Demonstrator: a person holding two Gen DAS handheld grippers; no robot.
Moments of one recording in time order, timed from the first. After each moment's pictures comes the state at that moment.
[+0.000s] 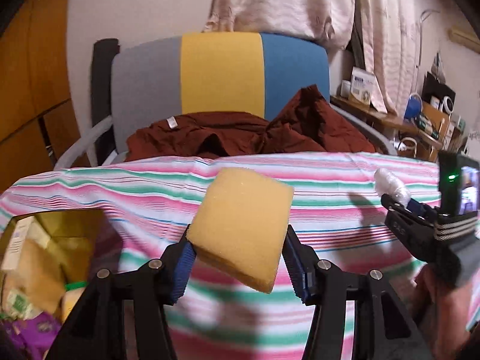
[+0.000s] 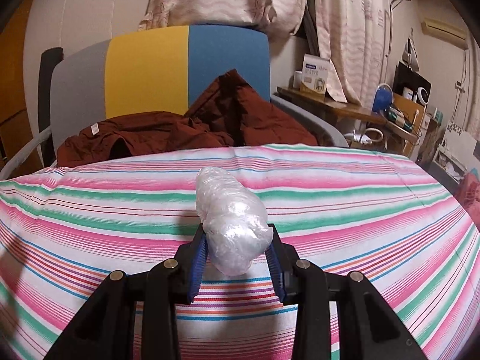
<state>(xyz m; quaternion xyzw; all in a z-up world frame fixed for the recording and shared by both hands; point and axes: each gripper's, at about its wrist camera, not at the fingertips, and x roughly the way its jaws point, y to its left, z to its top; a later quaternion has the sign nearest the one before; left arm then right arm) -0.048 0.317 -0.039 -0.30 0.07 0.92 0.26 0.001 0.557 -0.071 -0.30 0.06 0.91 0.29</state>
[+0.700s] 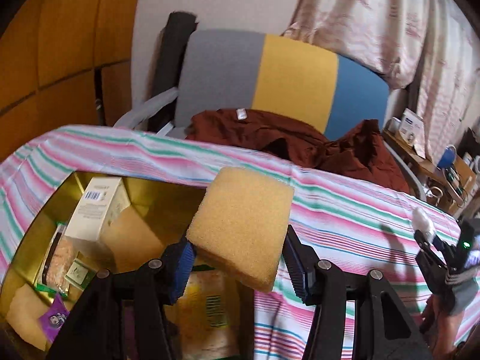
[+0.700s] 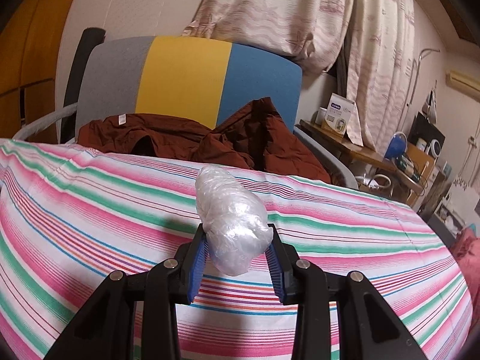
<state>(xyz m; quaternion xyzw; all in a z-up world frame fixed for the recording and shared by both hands) -0.086 0.172 -0.021 -0.35 -0.04 0.92 0.16 -0.003 0.505 -0.064 -0.29 -0.05 0.92 0.26</state>
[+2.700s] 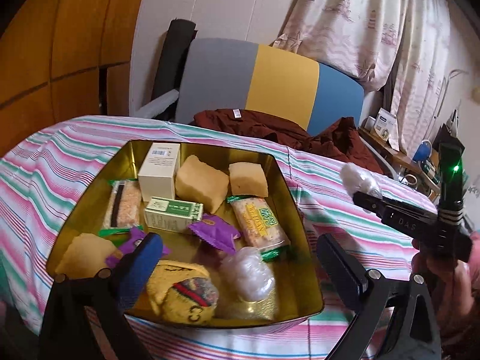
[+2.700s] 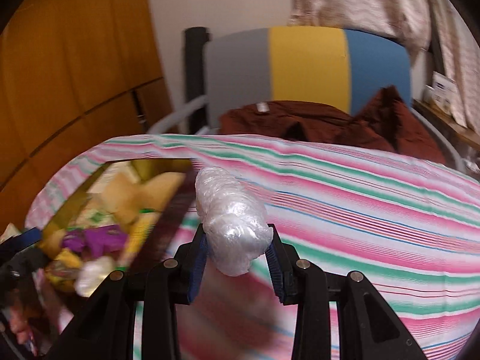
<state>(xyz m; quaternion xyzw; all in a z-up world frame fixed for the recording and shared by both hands) 0.022 0.053 -0.020 -0.32 -0.04 0.92 0.22 0.026 0.311 -0.013 -0.33 0.05 0.94 -0.04</state>
